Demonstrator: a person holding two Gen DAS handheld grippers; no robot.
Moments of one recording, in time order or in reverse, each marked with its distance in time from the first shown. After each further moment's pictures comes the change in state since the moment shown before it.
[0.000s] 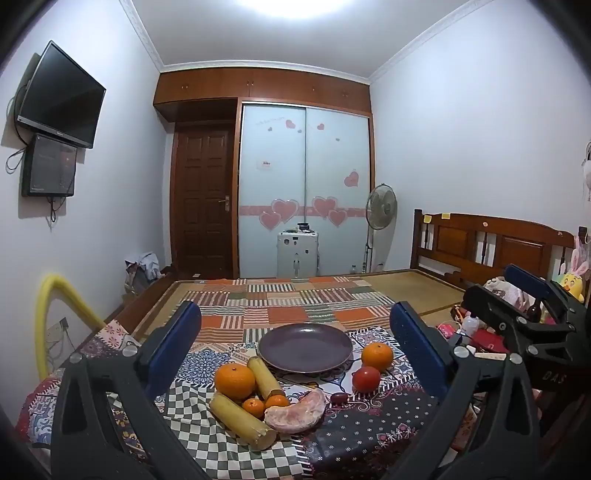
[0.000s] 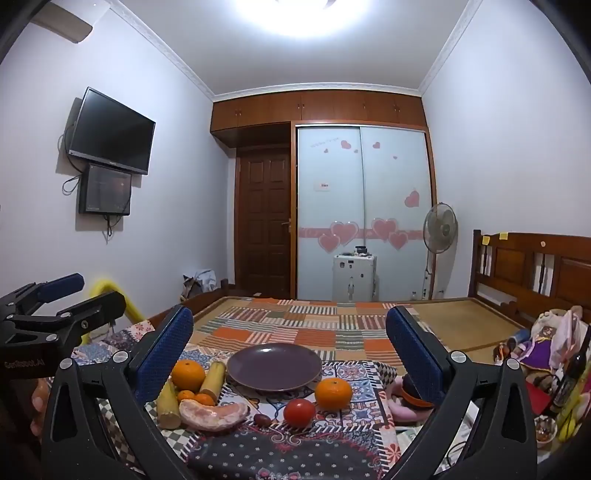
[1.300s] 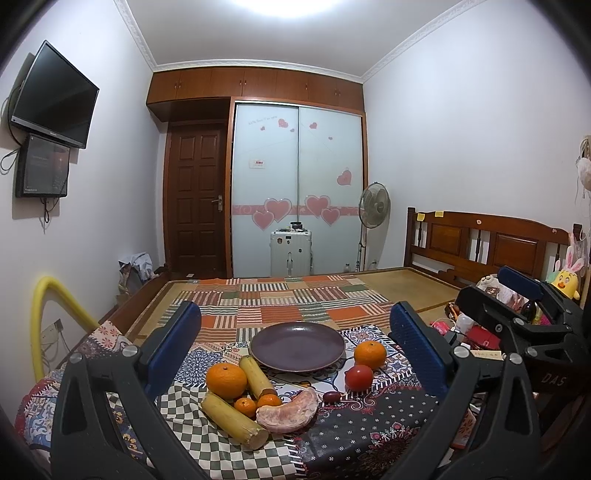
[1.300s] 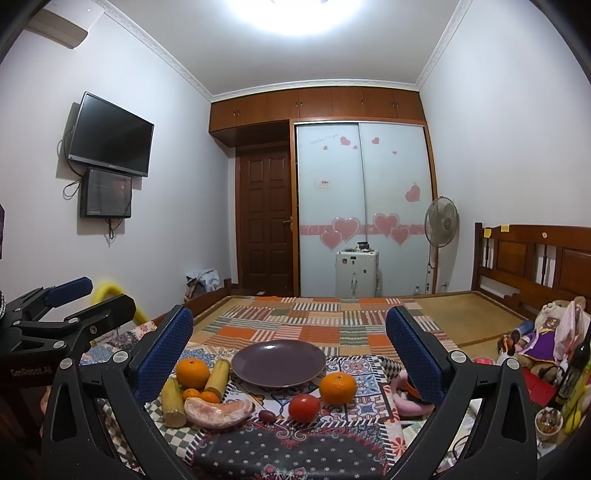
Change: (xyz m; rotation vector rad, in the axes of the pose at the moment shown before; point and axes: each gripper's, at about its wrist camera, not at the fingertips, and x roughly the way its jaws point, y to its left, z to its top) left arm -0.001 -0.010 0.001 0.016 -0.007 -0.015; right arm -0.001 -0.003 -0.001 0.033 0.015 0.008
